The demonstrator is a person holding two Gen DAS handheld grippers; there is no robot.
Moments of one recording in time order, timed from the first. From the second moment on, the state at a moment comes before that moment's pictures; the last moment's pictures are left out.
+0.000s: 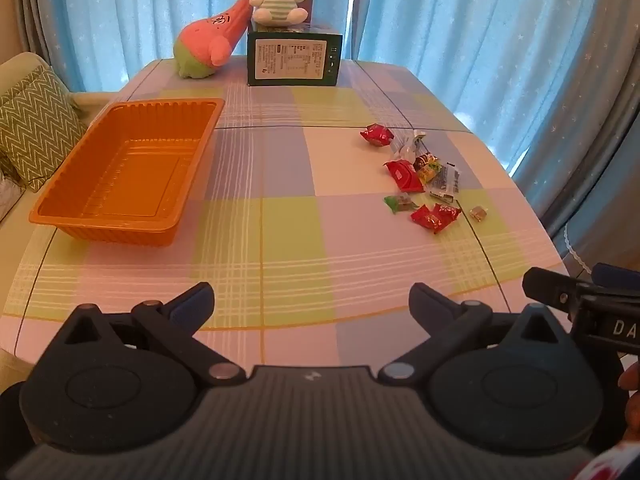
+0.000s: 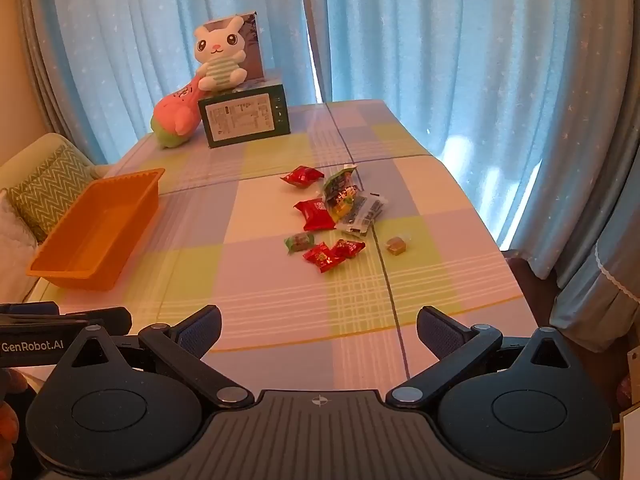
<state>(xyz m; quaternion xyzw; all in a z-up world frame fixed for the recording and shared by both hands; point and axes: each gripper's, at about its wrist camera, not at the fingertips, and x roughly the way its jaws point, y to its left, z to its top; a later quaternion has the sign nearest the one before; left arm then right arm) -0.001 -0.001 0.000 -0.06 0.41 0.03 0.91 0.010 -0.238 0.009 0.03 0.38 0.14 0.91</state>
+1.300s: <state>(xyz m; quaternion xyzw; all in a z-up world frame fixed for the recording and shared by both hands) -0.004 -0.003 0.004 -0.07 0.40 0.03 0.91 0.009 -0.240 0.006 0.03 0.38 0.13 0.91</state>
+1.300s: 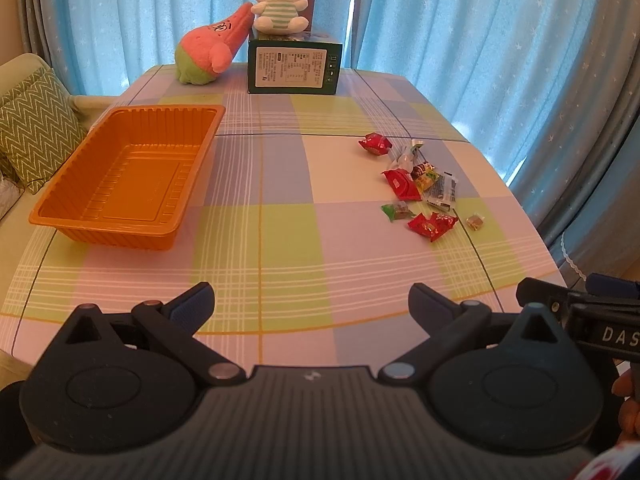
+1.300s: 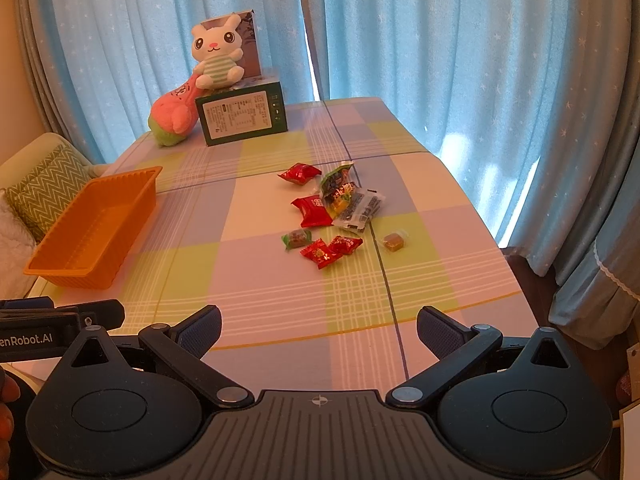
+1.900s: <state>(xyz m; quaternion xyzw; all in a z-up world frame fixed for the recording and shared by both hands) -0.004 -0.002 0.005 -0.07 0.40 0.03 0.91 0.009 -0.241 0.006 0.03 0.38 0.13 0.91</state>
